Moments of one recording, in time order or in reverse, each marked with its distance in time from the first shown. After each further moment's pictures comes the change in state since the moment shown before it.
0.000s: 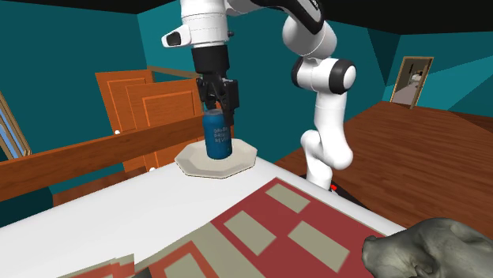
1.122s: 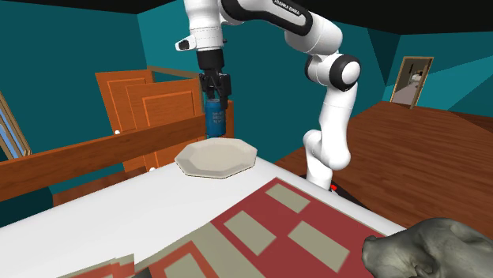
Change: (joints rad) arm -0.165 -0.185 -0.174 -0.240 -0.008 0.045 -0.346
